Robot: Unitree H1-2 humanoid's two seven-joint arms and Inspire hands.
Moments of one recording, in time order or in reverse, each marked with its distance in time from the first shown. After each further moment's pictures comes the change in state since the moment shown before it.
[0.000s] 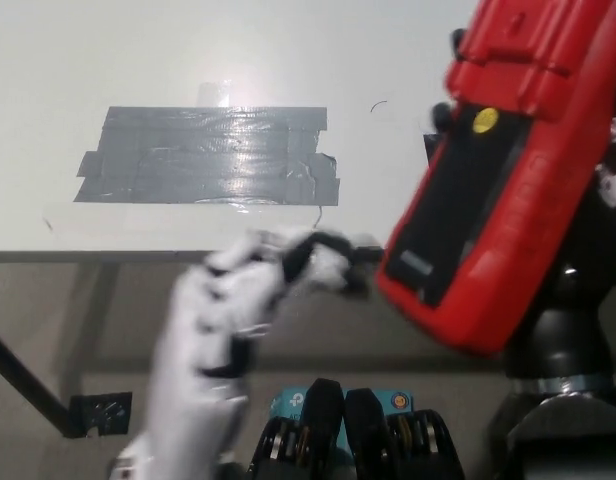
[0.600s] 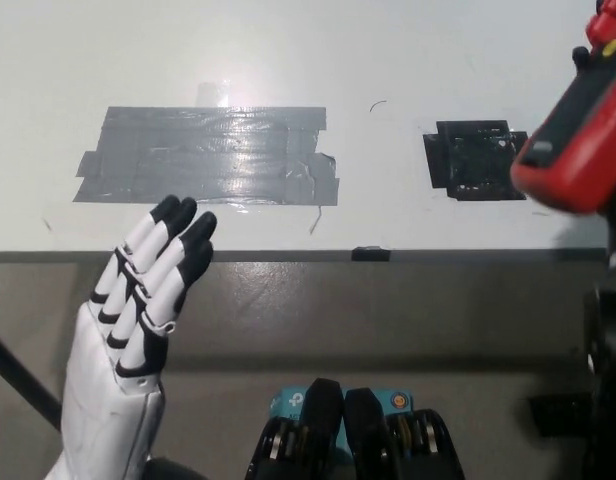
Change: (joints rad) left_arm 0.157 0.095 0.151 0.029 0.063 -0.037 0.019; right_arm -0.133 -0.249 -0.297 0.371 -0.020 -0.018 0.043
